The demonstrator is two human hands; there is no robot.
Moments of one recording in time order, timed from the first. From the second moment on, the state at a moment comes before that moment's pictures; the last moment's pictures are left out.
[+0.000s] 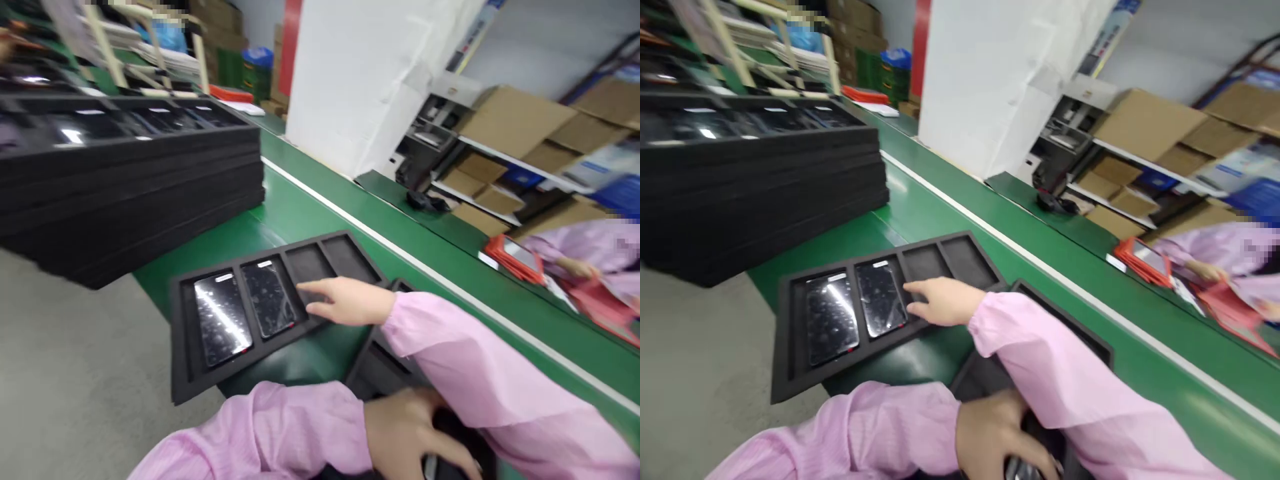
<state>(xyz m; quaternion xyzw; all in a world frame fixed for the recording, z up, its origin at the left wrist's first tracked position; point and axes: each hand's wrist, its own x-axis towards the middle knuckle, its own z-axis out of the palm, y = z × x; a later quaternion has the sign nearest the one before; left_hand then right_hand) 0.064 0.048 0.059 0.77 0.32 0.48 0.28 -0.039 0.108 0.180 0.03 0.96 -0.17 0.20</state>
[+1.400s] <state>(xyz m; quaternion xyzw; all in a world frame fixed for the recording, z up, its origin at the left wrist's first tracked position) 0.087 0.019 0.044 0.59 0.24 0.65 0.40 0.230 0.040 0.017 0.25 0.71 -0.48 -0.46</state>
